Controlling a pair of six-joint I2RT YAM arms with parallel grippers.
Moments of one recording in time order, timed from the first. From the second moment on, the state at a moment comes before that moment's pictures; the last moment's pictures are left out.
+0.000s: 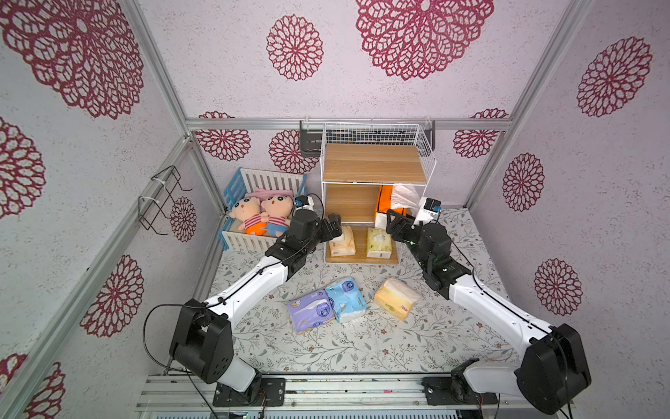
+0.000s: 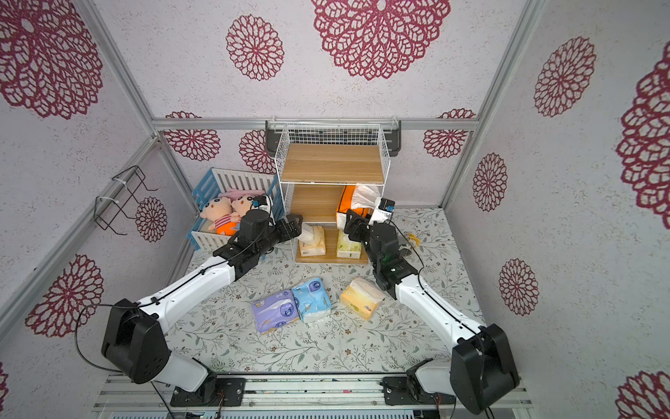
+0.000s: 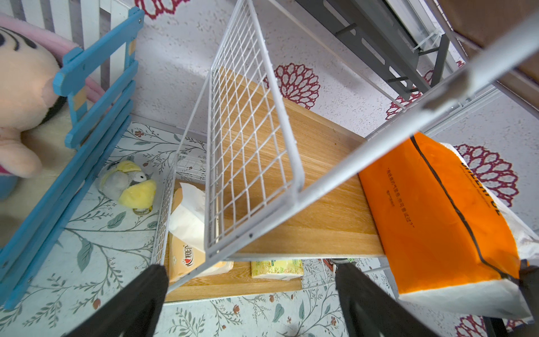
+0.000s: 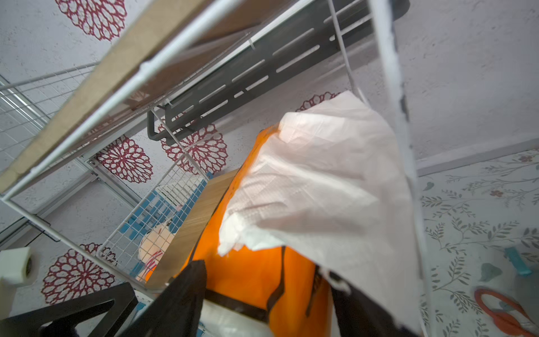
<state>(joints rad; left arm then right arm) -0.50 1.54 1.21 -0.04 -0.12 -0.65 0.44 1.32 0.97 0.27 0.20 0.52</state>
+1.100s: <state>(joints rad) -0.50 1.34 1.17 -0.10 -0.23 -0.64 0.43 1.11 0.93 0.13 0.13 0.48</state>
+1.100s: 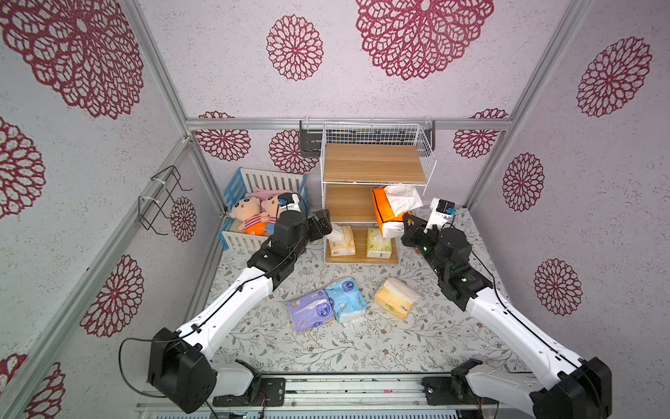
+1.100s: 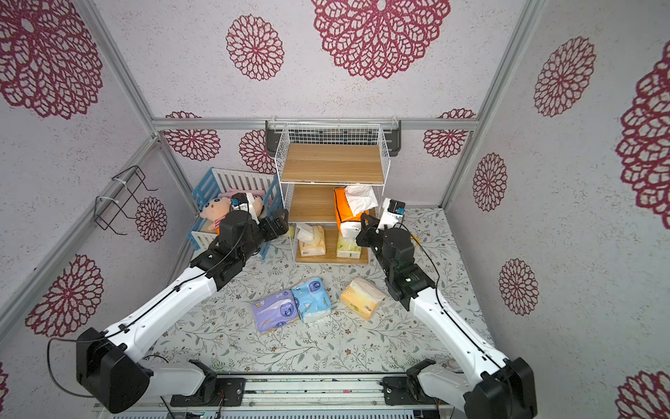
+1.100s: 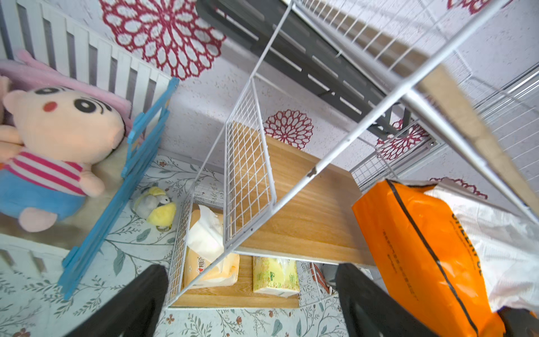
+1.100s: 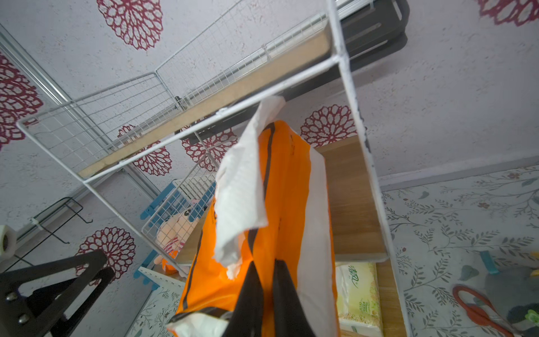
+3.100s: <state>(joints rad) -0.50 1.18 1.05 -0.12 -0.28 -0.71 0.20 0.81 0.41 -0.30 0.26 0.69</state>
